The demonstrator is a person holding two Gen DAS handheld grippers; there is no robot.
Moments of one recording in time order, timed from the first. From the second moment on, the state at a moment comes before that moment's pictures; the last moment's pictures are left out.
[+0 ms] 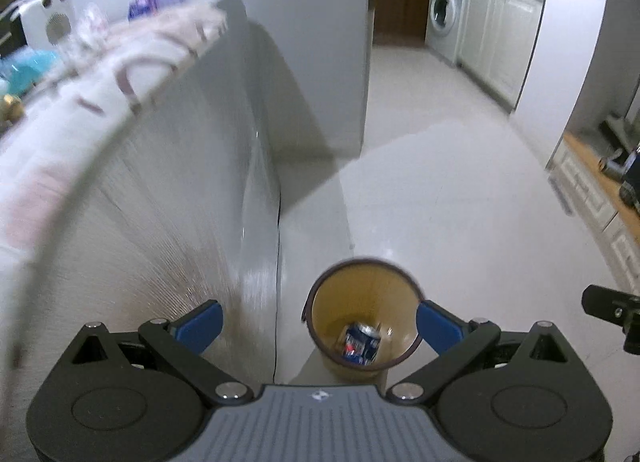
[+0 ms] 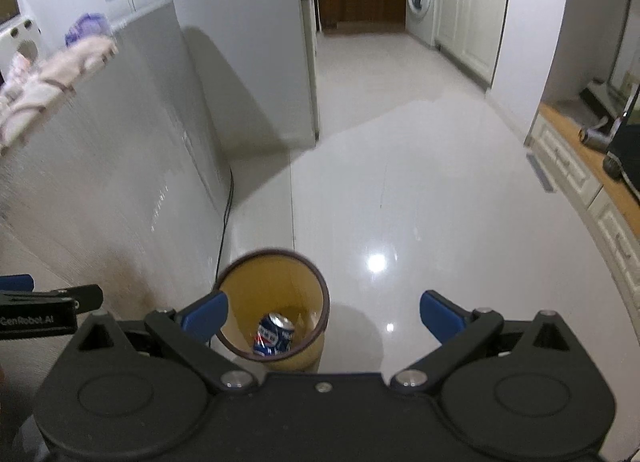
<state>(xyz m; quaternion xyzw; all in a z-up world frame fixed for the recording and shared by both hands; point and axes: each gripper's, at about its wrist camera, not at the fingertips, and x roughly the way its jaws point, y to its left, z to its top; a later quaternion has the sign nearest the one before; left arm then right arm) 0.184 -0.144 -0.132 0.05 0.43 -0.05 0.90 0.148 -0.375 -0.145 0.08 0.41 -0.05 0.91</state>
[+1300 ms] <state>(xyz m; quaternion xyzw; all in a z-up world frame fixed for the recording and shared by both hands) 0.090 0.062 0.098 0.07 0.18 0.06 0.98 0.101 -0.197 0.041 0.10 0.18 0.11 0.97</state>
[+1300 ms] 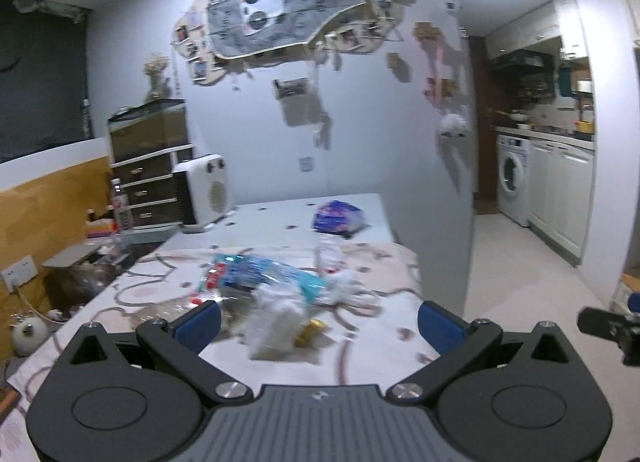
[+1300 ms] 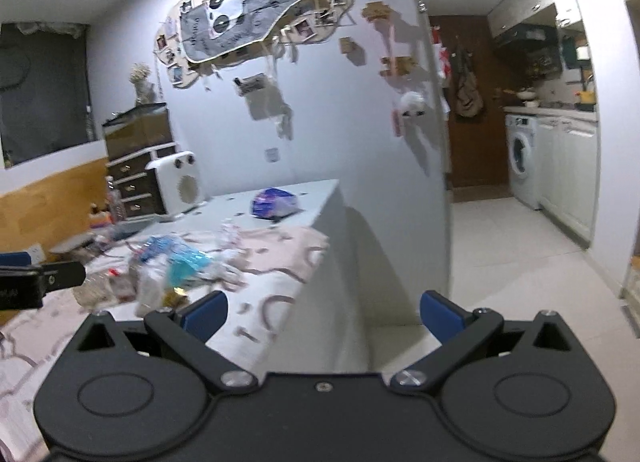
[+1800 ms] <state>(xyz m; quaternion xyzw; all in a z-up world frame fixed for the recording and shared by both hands) 0.233 0.118 0.046 0.03 0.24 0.08 0.97 0.164 -0.127 0.021 0.08 0.18 0.15 0.97</state>
